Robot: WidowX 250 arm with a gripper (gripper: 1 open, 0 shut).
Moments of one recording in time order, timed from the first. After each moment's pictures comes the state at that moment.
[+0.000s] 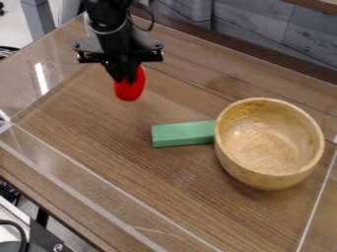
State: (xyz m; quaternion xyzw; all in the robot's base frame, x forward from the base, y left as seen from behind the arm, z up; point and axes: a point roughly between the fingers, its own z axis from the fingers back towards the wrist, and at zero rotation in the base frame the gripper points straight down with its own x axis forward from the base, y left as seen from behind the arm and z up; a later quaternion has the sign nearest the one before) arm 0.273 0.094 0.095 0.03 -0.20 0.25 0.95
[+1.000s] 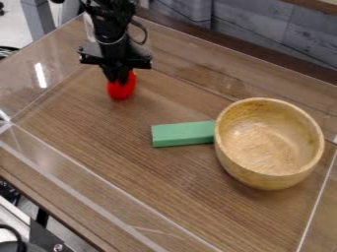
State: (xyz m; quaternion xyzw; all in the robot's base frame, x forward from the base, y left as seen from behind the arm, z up) arm 0.312 0.148 0.046 0.08 -0.20 0.24 0.95
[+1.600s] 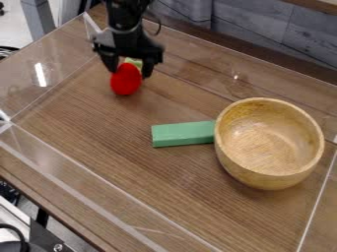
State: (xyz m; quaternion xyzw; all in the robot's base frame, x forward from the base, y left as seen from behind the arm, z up) arm 0.329 0.131 0.061 0.08 -0.18 0.20 0.96
